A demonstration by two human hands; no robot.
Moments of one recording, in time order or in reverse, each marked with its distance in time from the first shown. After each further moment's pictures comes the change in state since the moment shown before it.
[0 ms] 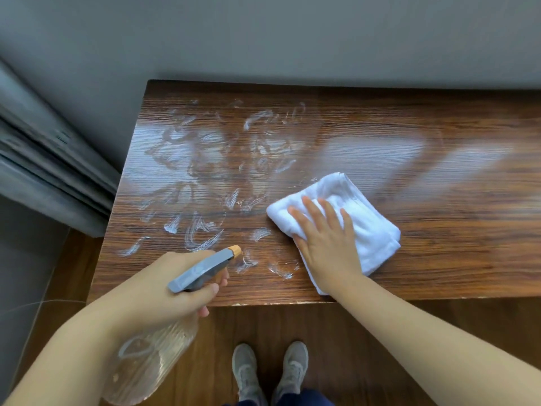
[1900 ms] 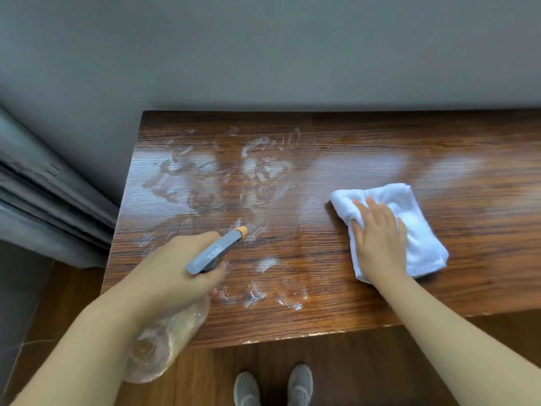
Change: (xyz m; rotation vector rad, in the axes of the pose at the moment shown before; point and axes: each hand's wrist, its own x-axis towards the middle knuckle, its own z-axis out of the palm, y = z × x) left_hand 0.026 0.033 -0.050 0.177 0.142 0.022; right_hand 0.028 0.074 -0.009 0.124 0.073 0.410
